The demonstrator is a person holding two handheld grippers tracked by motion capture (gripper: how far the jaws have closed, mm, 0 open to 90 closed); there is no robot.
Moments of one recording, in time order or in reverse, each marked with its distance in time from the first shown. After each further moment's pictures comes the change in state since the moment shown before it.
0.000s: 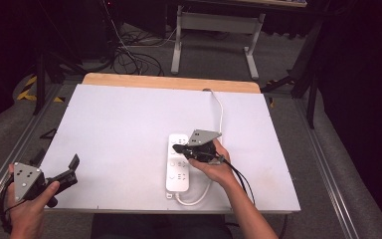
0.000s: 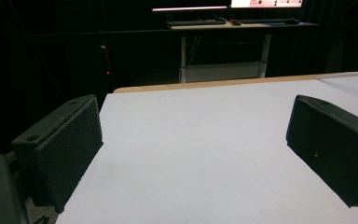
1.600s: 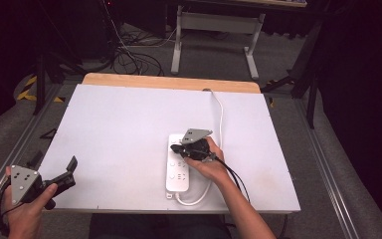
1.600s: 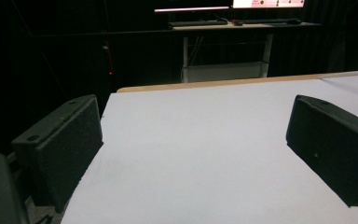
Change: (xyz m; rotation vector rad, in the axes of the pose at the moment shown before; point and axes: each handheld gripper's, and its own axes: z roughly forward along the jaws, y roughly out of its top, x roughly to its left) left arm 0.002 -0.002 -0.006 -0.006 0.008 -0.007; right arm -0.005 -0.004 0.023 0.091 -0.027 0.028
